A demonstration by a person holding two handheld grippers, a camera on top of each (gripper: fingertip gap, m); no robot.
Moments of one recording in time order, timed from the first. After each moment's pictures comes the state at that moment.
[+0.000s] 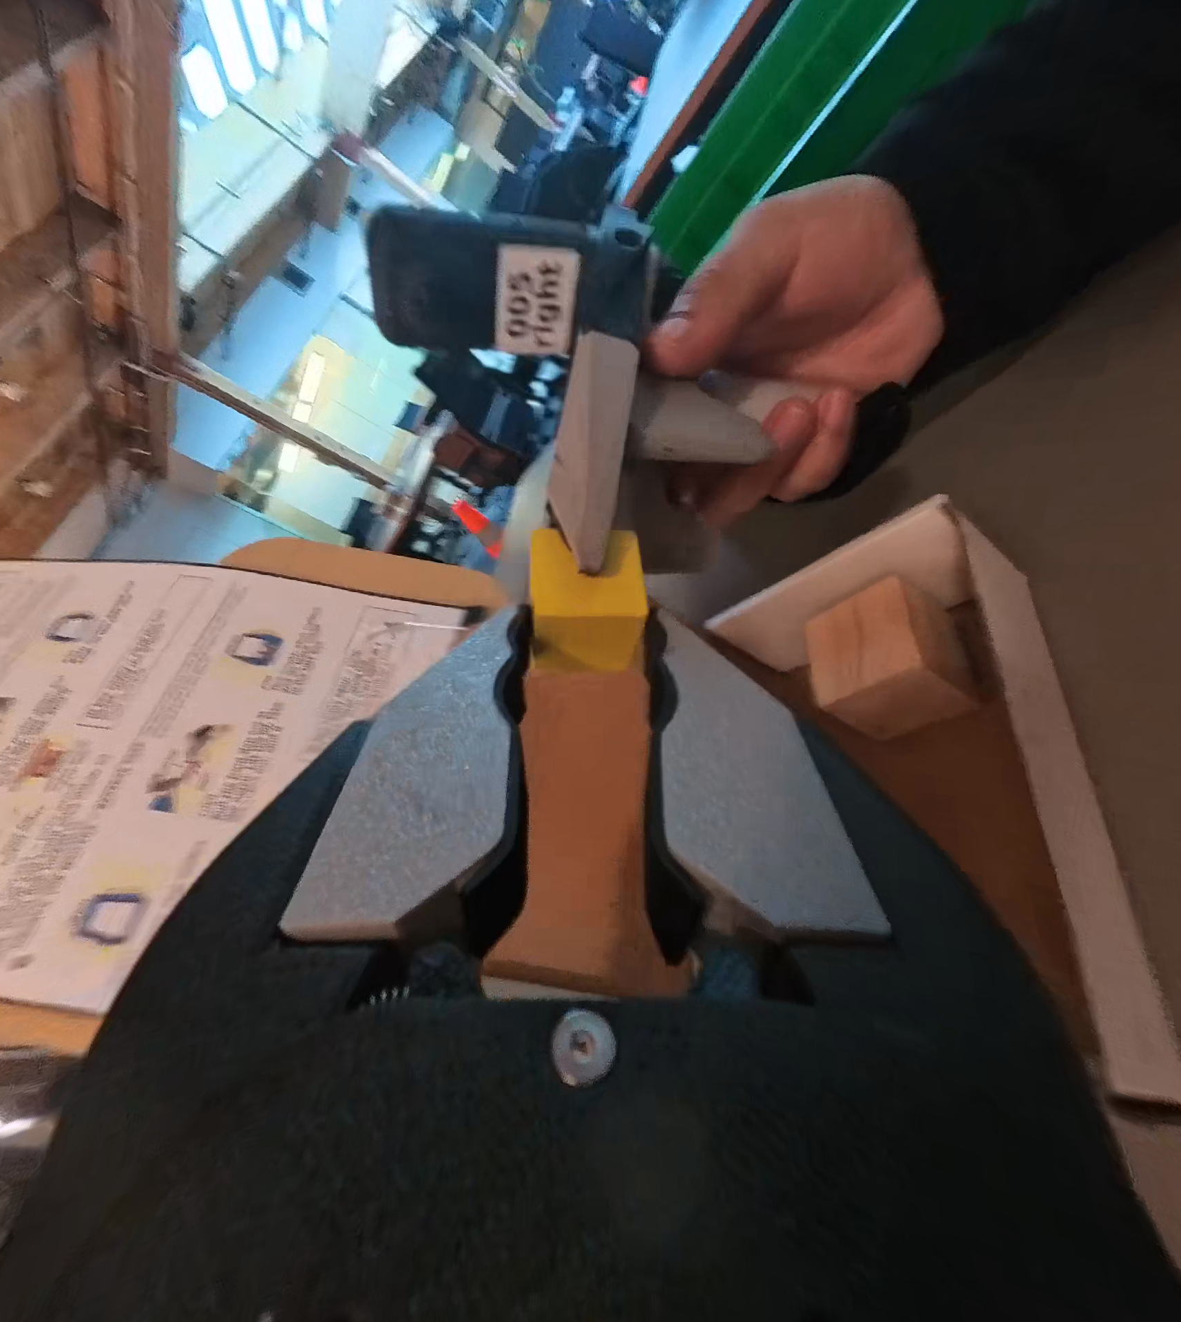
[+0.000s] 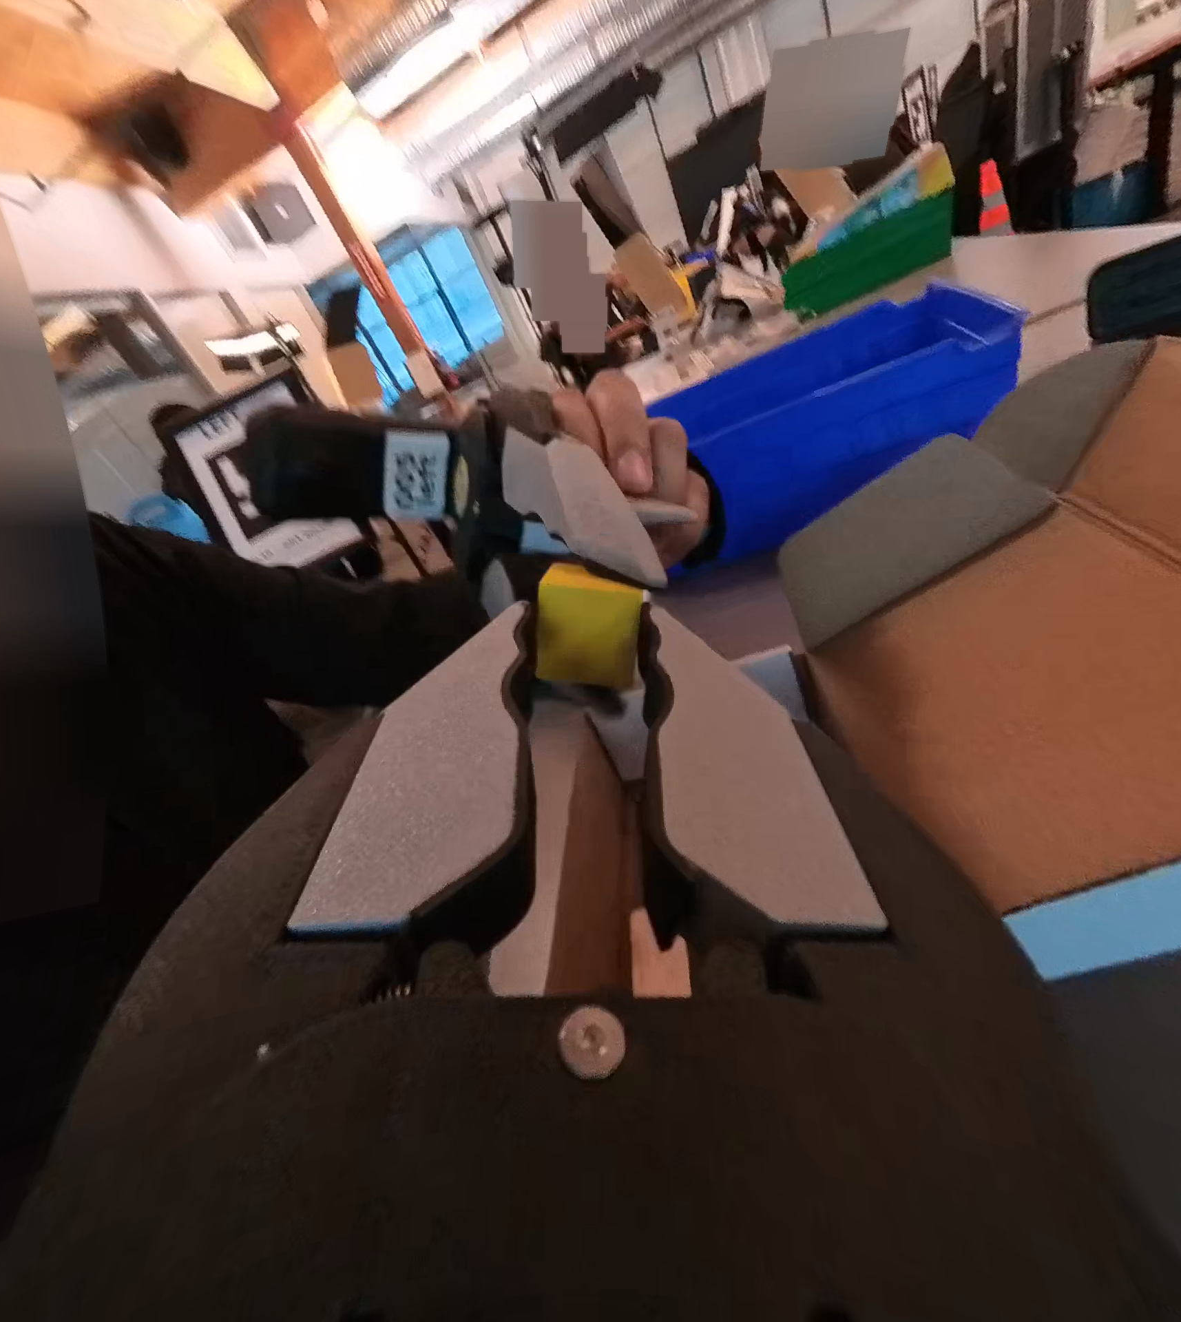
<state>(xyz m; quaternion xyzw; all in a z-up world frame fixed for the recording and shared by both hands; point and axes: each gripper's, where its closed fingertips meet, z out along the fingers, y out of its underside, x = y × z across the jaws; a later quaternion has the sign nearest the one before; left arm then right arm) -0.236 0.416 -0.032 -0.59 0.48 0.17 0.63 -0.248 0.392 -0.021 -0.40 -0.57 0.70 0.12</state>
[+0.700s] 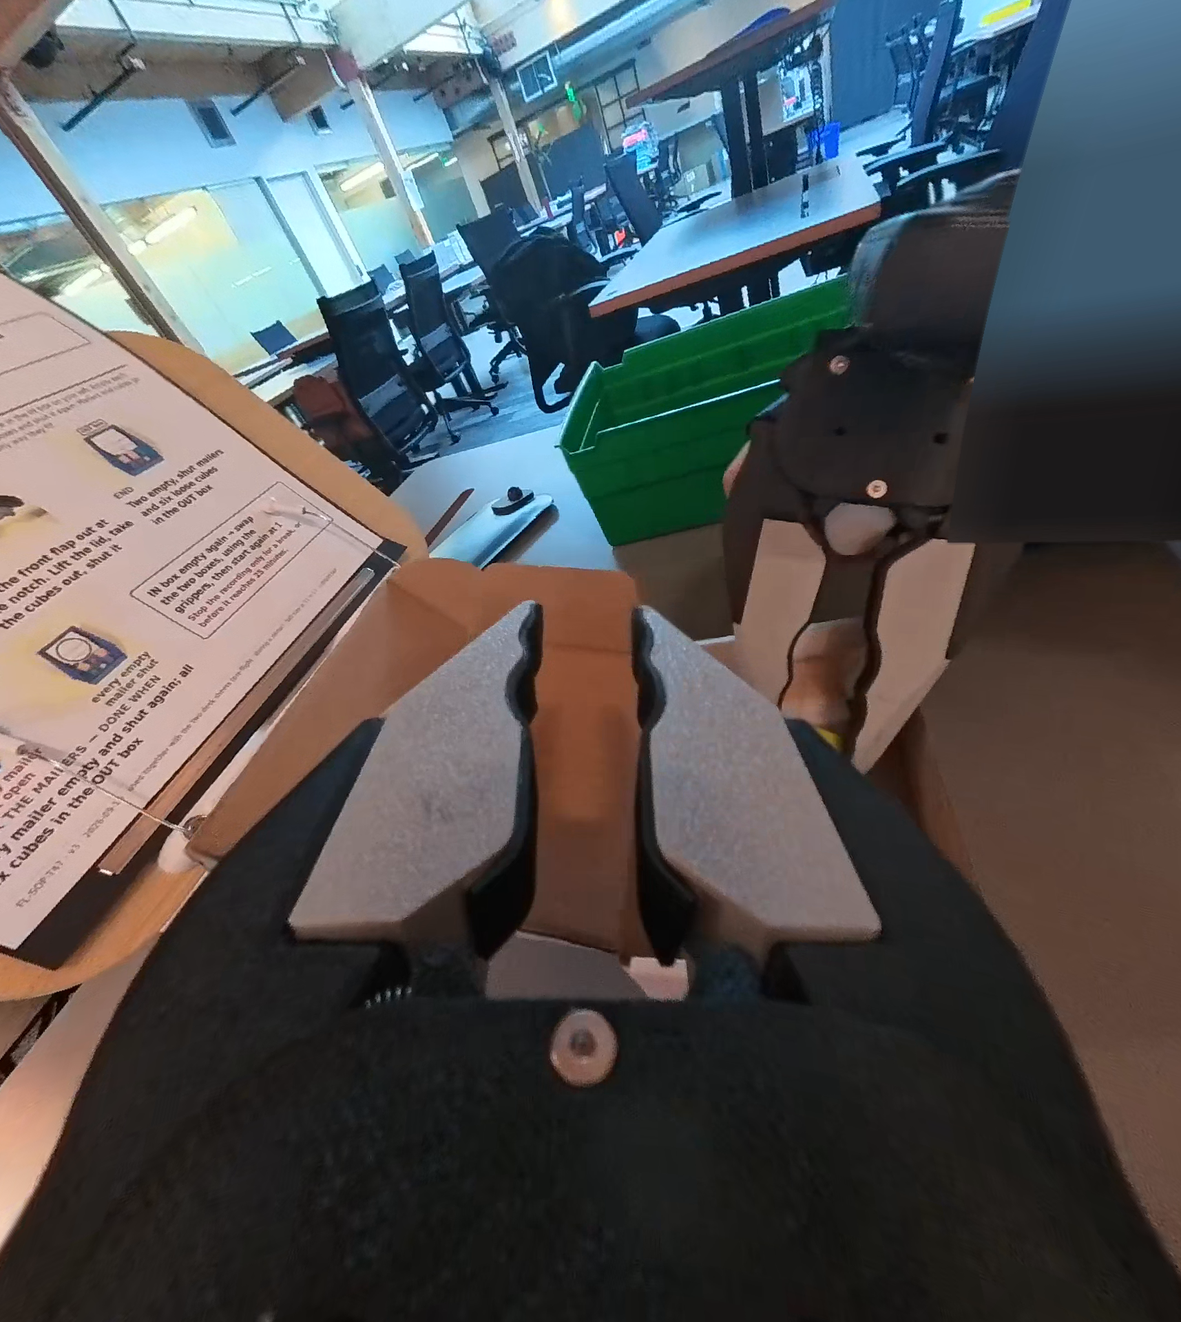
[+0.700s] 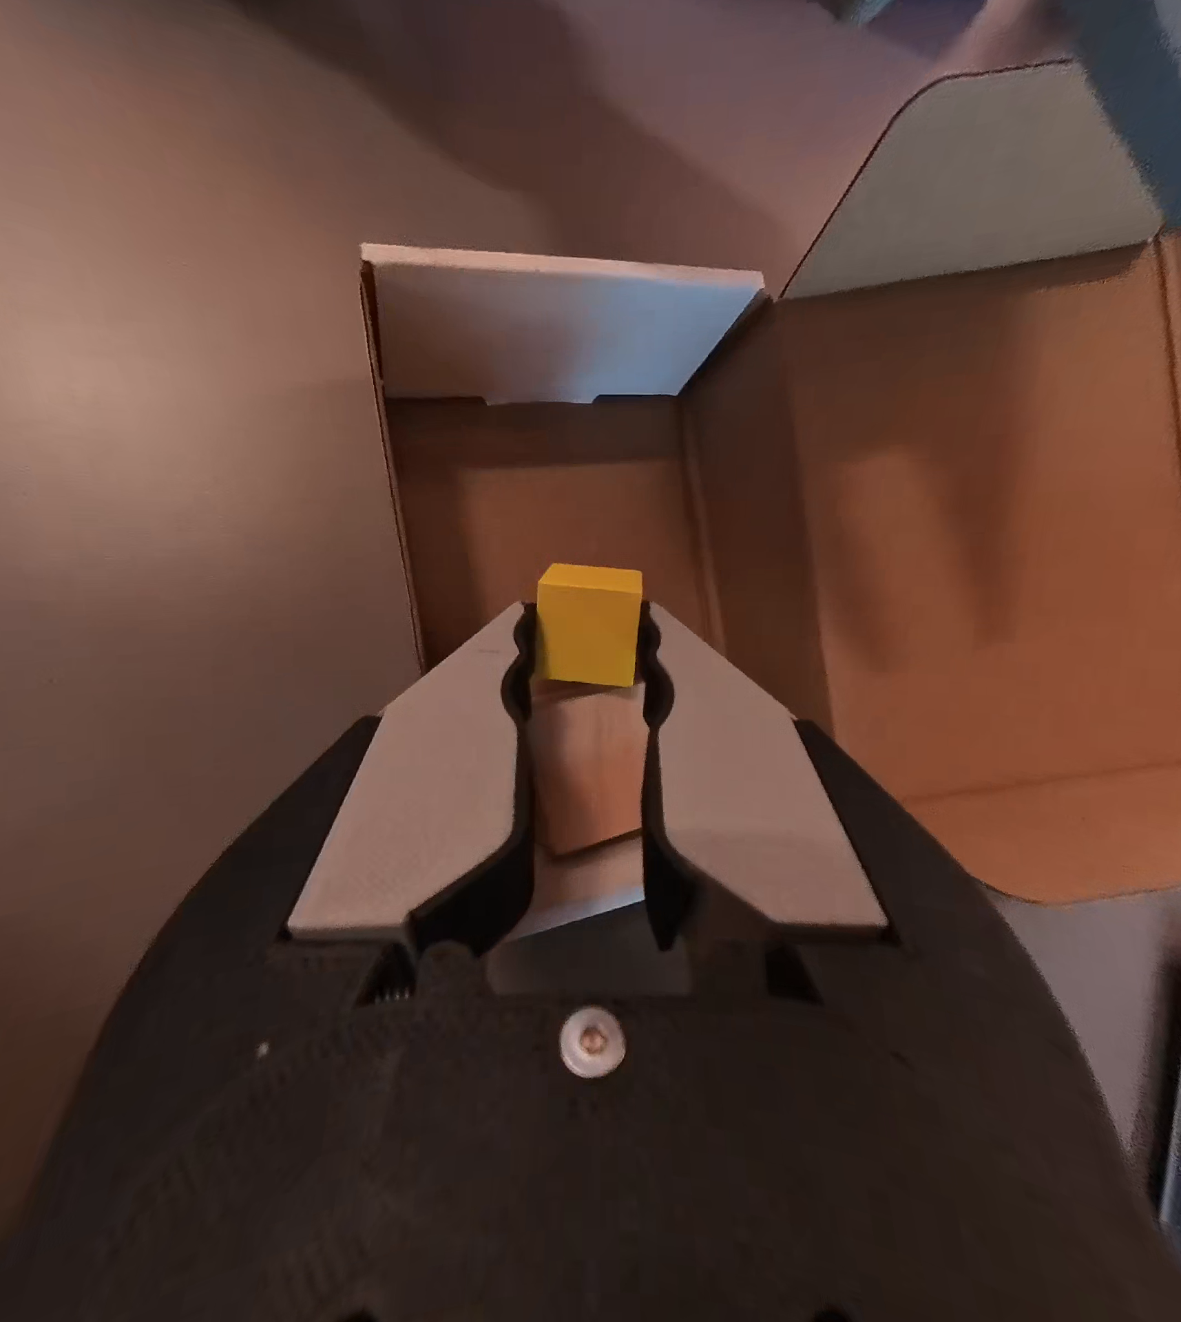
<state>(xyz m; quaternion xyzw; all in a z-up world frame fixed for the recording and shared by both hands) -0.280 0.410 -0.015 -0.67 0.34 -0.08 0.66 -0.239 0.389 -0.137 -0.40 -0.86 0.19 0.27</state>
